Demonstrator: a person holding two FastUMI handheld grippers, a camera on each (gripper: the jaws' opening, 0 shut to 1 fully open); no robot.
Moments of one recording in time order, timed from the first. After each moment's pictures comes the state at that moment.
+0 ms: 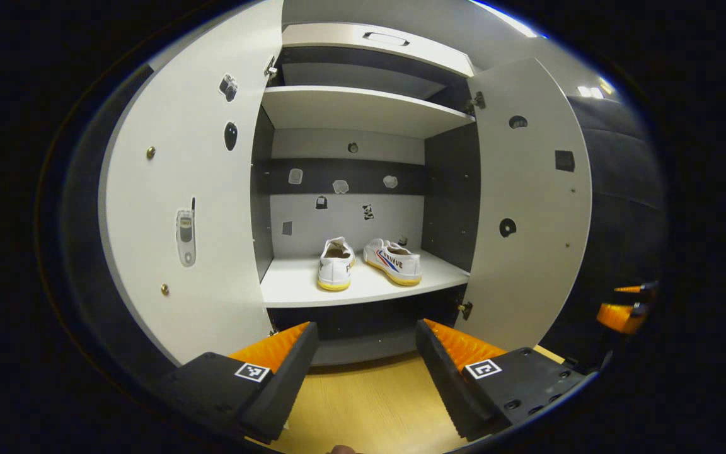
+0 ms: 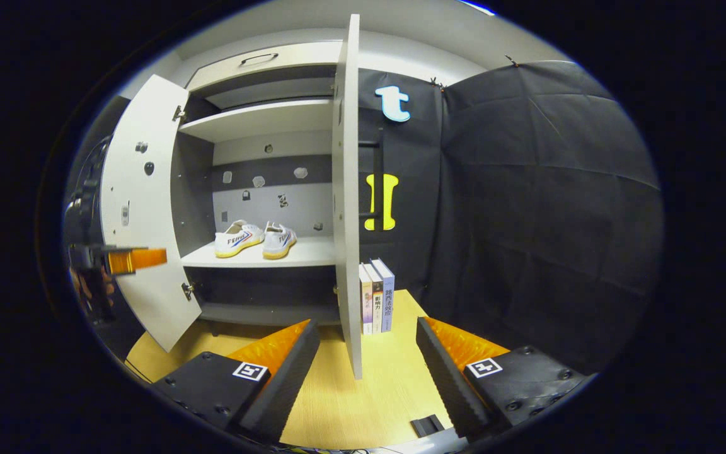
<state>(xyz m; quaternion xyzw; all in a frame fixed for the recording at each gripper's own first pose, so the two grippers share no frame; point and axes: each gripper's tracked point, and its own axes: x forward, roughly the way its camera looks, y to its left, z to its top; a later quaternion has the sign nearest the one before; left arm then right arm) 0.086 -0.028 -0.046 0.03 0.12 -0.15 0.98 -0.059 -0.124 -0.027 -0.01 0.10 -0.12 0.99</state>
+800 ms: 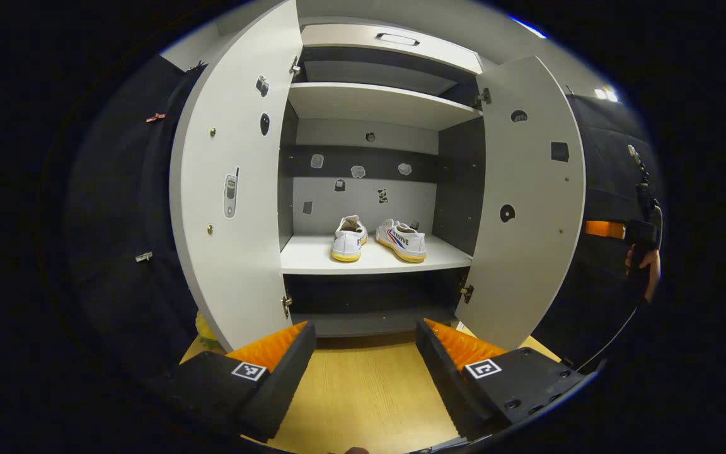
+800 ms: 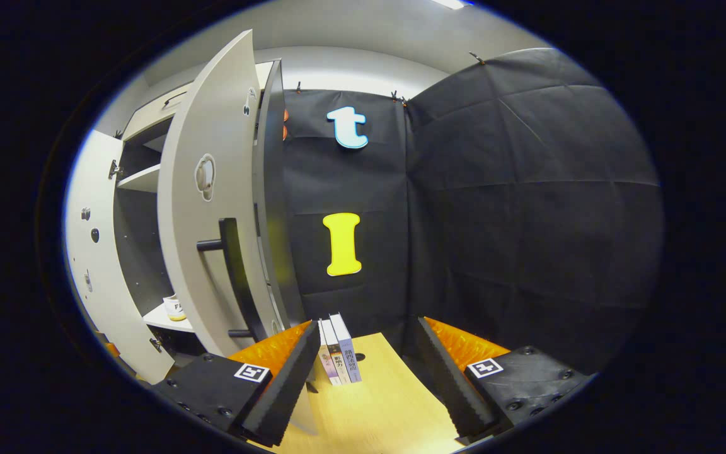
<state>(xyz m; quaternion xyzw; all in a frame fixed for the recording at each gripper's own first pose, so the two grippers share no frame) 0.031 -0.028 -0.060 -0.01 0.14 -0.09 0.99 0.052 -0.248 0.057 0.02 0.04 -0.14 0.99</state>
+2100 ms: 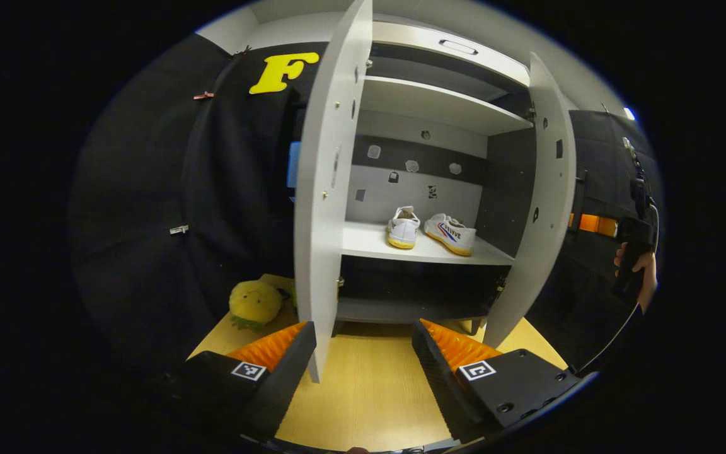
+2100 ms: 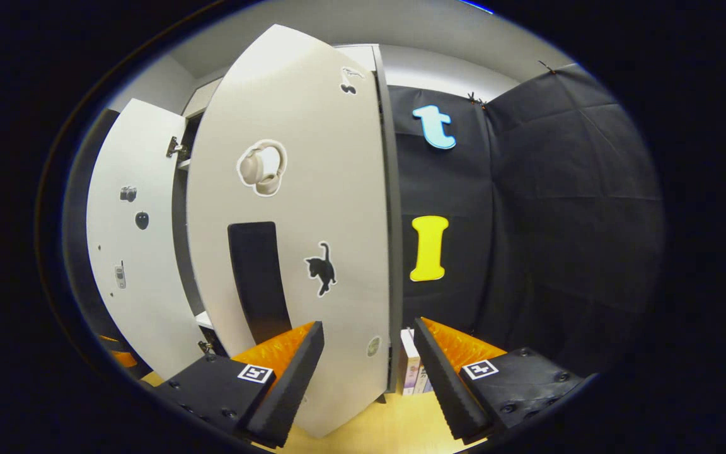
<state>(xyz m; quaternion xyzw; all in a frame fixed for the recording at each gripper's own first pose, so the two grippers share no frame) 0.007 0.073 -0.082 -0.05 0.16 -0.01 0.99 0.113 -0.058 0.037 0.00 0.05 0.01 1.00</state>
